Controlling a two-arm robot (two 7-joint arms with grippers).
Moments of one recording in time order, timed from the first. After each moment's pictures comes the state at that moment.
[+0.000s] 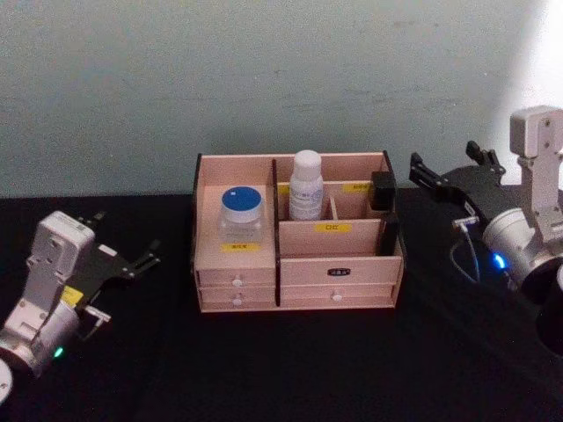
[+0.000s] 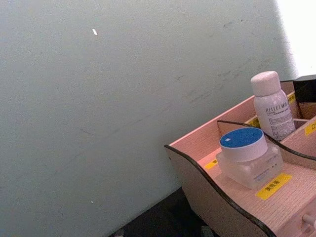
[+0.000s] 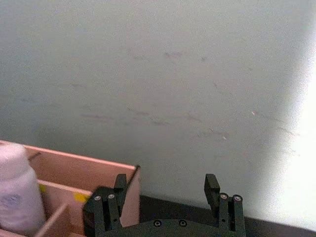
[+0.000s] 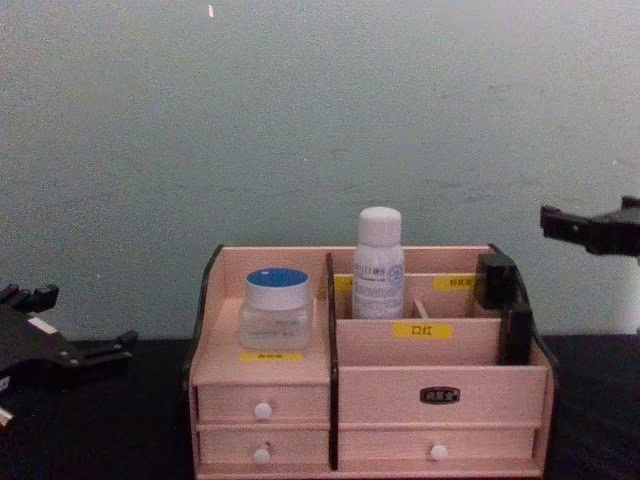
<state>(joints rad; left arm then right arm) -0.20 0.60 0.45 -1.41 -0.25 -0.12 0.03 0.36 0.32 -0.29 -1.35 0.30 0.06 0.03</state>
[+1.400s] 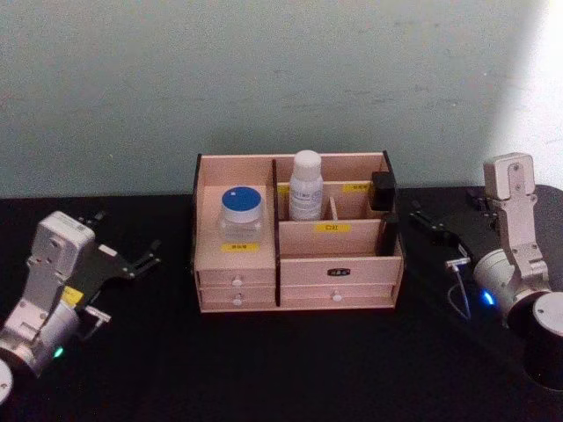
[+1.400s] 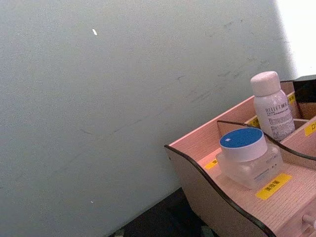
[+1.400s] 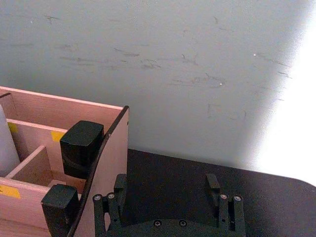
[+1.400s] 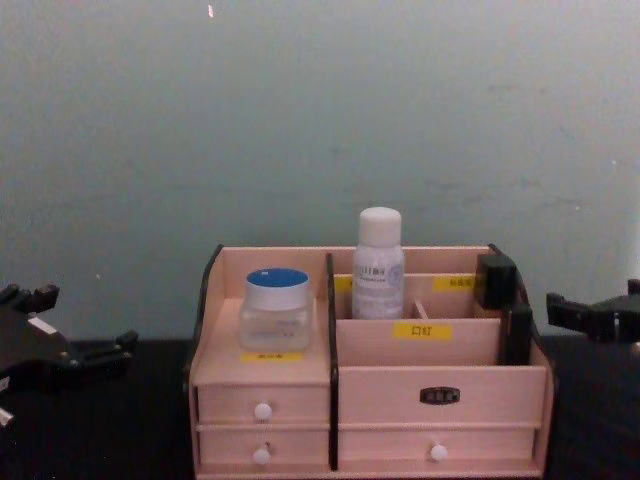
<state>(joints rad) -0.20 0.60 0.45 -1.41 -0.25 -0.12 0.03 0.33 0.27 -0.28 -1.26 0.20 0.08 -0.01</state>
